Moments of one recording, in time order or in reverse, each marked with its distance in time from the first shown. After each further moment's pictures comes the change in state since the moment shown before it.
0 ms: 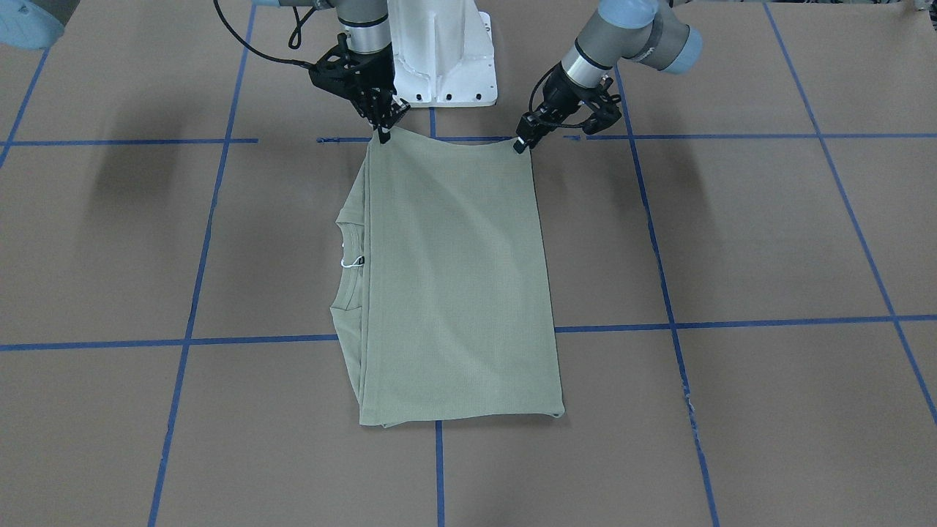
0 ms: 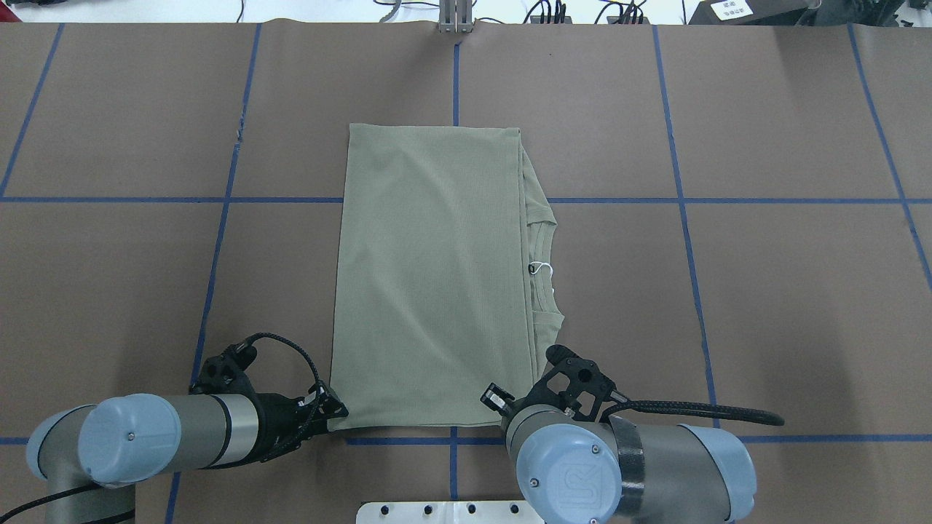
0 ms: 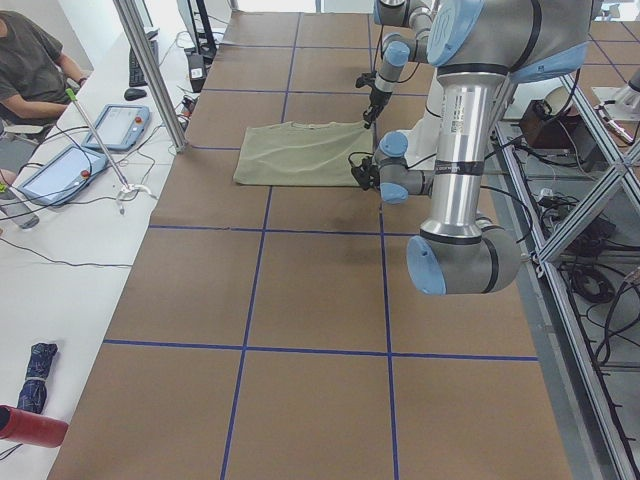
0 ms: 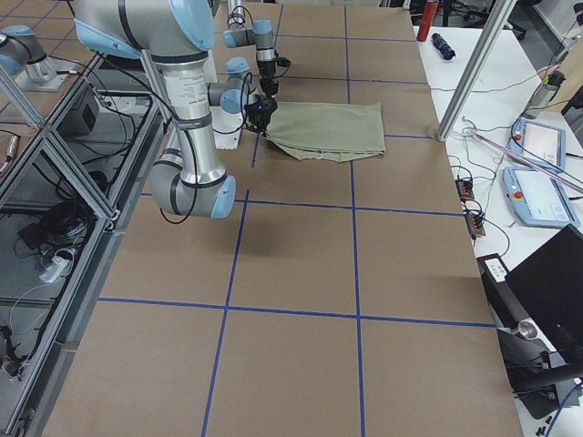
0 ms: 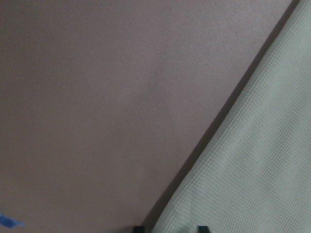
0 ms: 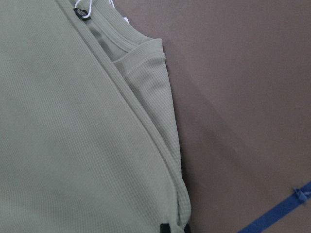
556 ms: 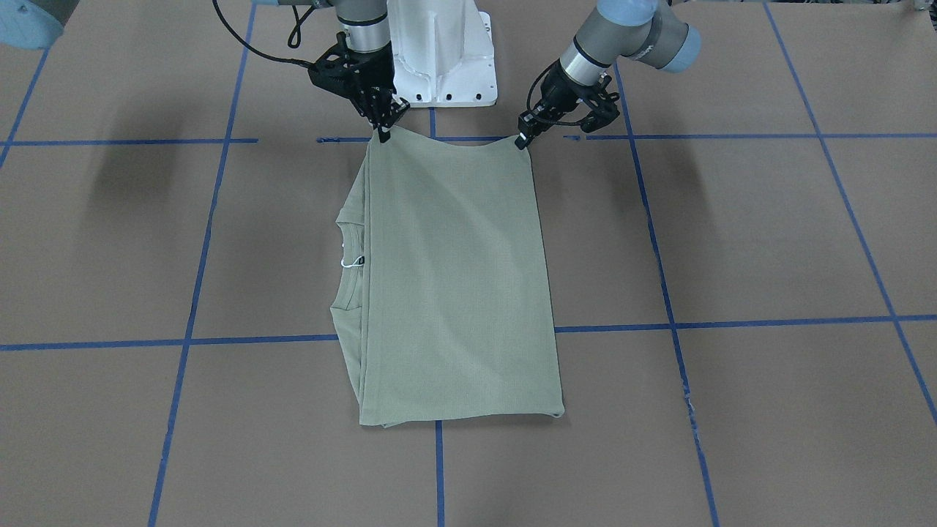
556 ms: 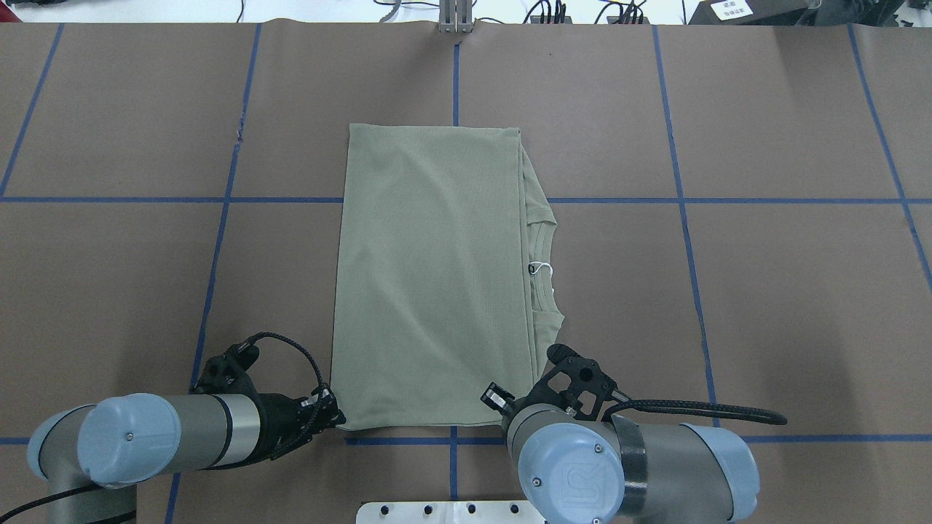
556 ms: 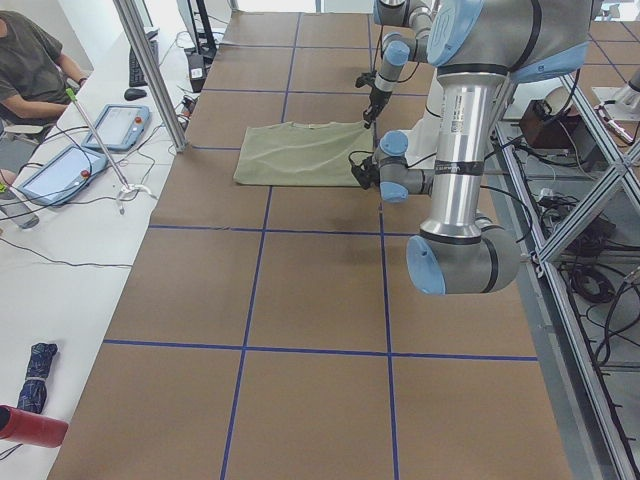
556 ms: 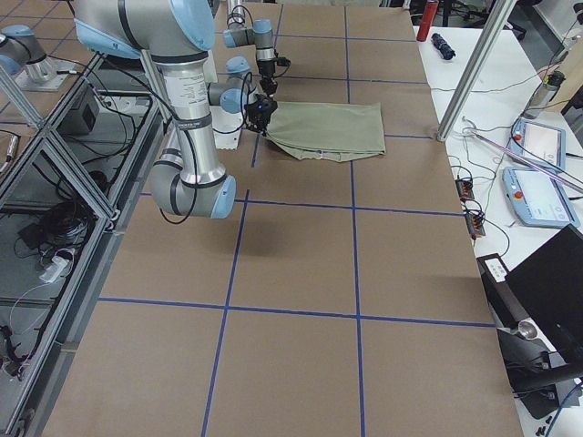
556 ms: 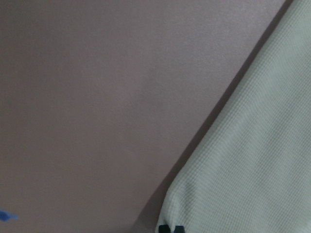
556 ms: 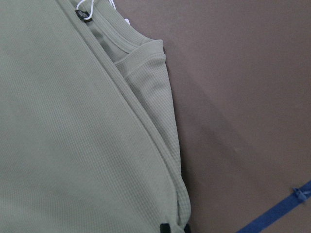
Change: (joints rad) left arm 0.000 -0.005 -0.021 -0.001 -0.006 -0.002; right arm 0.002 -0.004 0.013 0.000 0.001 0.000
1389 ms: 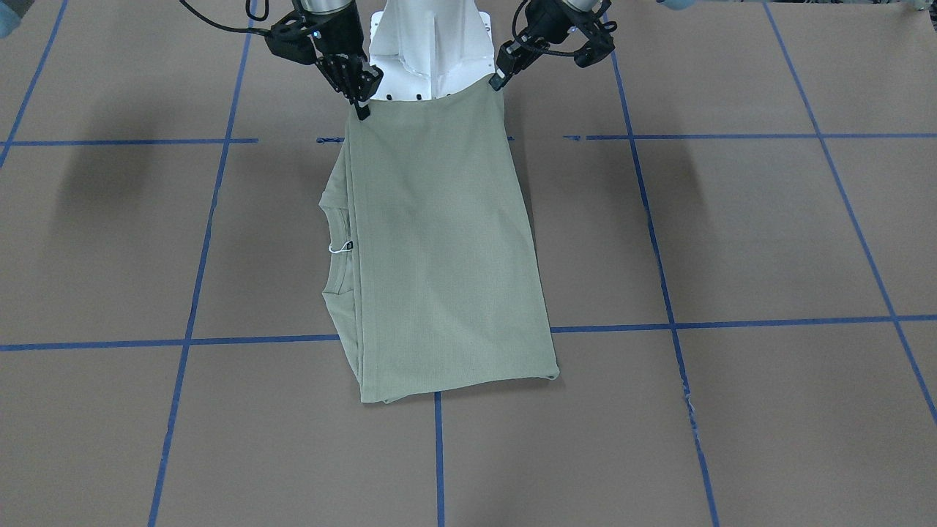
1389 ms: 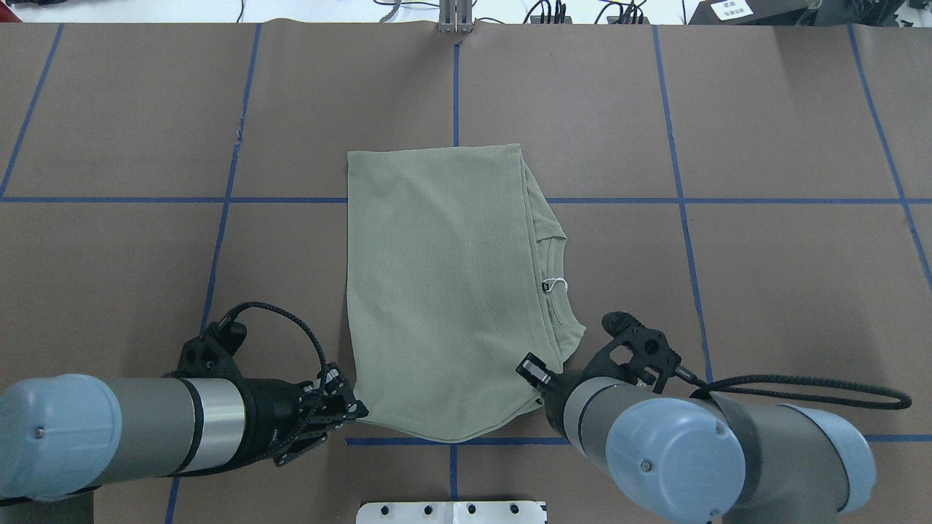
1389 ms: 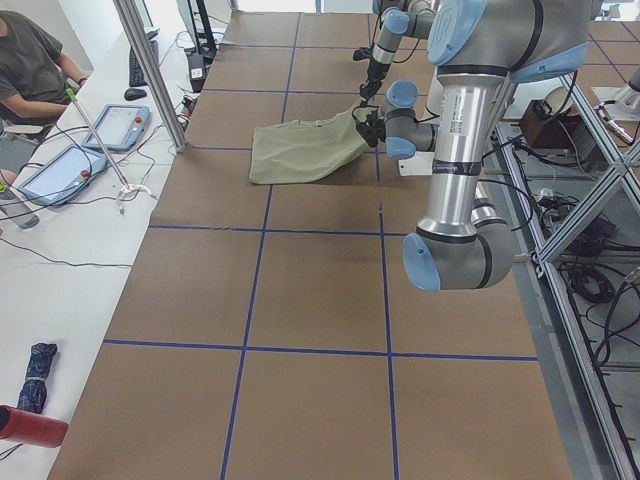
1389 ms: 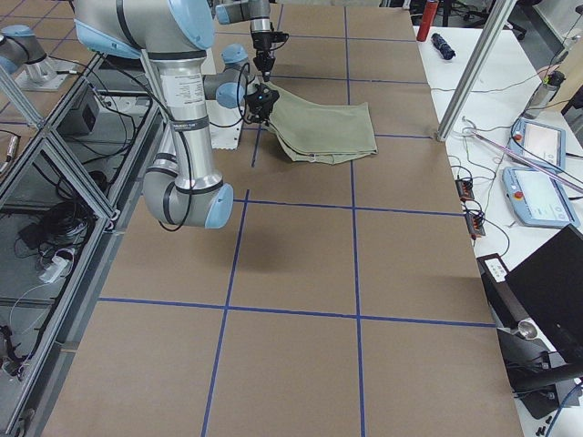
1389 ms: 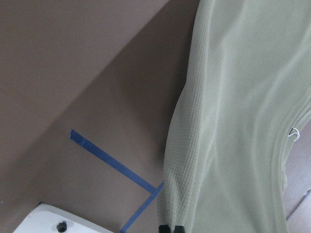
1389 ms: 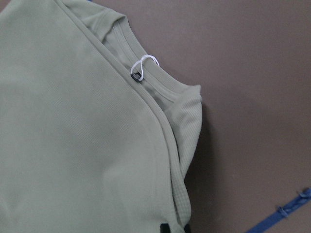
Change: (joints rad) left arm -0.047 -0.059 -0.299 0.284 -0.033 -0.063; right arm 0.080 -0.085 0.198 -0.001 0.009 -0.011
